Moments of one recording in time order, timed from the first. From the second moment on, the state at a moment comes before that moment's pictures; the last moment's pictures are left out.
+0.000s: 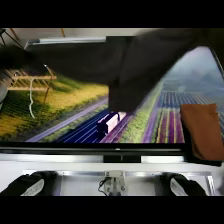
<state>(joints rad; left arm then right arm) -0.10 -1.00 1.69 1.29 -1.18 -1.52 -0.14 -1.01 1.66 -1.11 0.96 1.21</state>
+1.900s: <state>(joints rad) 0.05 -1.34 0.84 0.89 -1.11 -1.48 -0.04 -1.36 1.02 -1.11 1.13 1.43</state>
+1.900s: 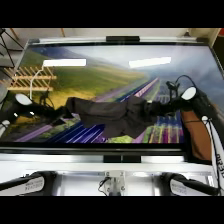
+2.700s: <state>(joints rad) -0.08 -1.22 1.01 0.52 -0.86 -1.17 -0.02 -1.23 1.20 -1.15 1.20 1.42</state>
